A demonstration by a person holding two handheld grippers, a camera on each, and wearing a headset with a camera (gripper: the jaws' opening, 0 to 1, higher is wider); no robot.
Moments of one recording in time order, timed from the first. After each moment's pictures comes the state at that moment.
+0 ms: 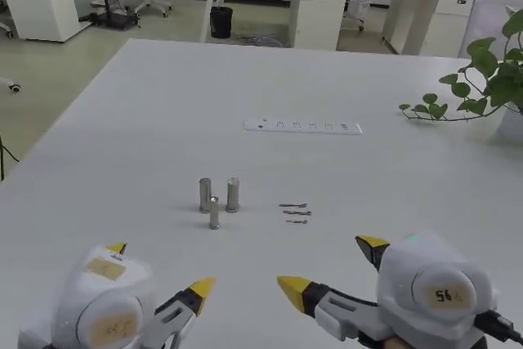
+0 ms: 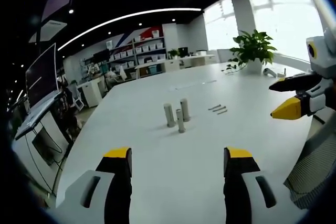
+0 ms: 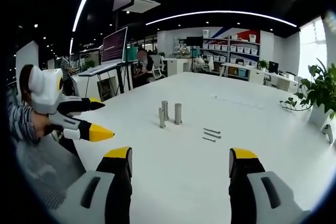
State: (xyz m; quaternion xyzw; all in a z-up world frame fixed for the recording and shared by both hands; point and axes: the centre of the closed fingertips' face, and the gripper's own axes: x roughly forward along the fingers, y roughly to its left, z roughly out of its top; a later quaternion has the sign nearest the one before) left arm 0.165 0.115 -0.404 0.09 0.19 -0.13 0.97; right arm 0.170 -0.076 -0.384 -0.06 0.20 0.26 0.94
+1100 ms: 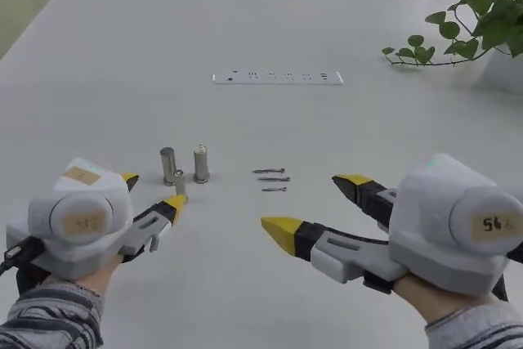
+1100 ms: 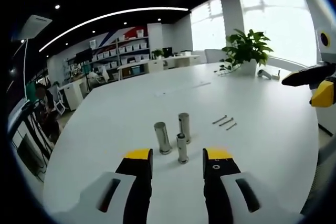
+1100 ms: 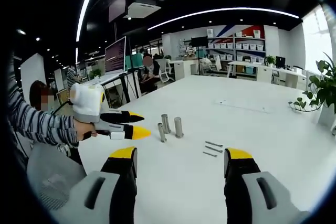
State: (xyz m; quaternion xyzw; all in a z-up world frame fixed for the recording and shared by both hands) left arm 0.276 0.088 -0.425 0.08 0.20 -0.21 0.95; right arm 0.206 -0.073 -0.363 -0.02 0.20 0.30 0.93
